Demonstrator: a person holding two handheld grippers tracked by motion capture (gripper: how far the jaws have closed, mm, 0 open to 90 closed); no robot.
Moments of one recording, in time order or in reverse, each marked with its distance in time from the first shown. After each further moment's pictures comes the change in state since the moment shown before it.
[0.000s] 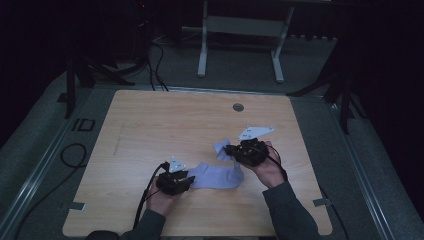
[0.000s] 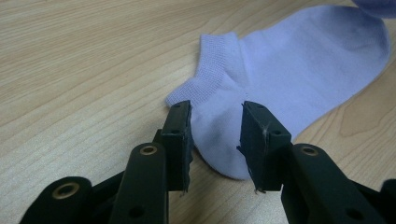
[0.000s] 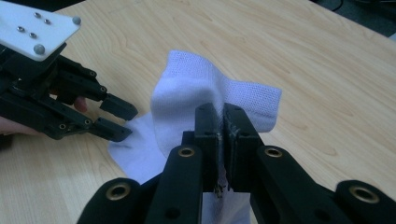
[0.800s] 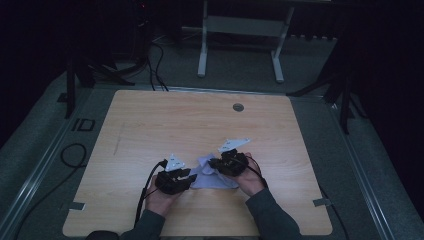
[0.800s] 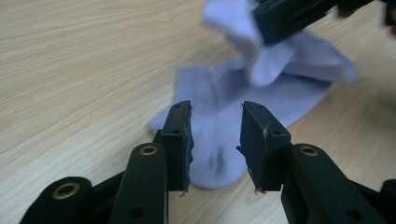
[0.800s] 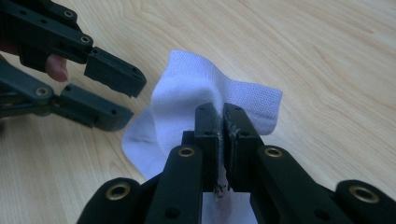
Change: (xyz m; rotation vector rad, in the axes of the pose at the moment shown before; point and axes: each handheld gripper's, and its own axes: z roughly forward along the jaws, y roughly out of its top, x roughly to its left) left arm -0.007 0.013 -0.019 -0.065 -0.086 0.006; right arm 0.023 -0.025 0.065 0.076 0.075 0.035
